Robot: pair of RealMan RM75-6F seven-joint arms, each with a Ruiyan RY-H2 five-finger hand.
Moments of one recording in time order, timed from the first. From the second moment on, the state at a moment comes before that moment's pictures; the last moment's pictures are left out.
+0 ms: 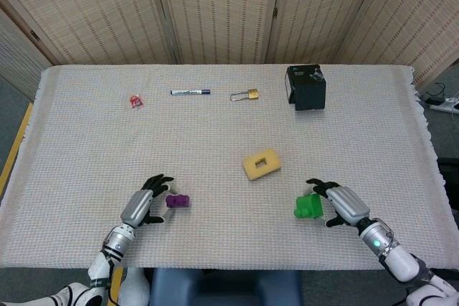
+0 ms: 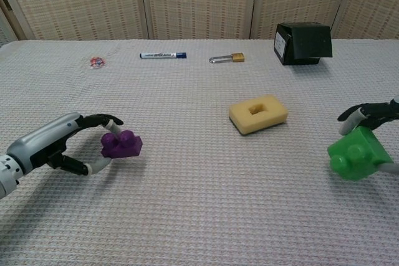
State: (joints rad) left arm -0.46 -1.74 -0.04 -1.20 1.47 1.13 -0.39; right arm 0.49 -1.22 -0.11 -1.51 -1.53 1.02 0.40
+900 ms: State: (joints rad) left arm -0.35 -1.31 0.07 -1.49 1.66 1.38 0.08; right arm 0.25 -1.09 -0.08 -1.69 -1.59 1.47 -0.09
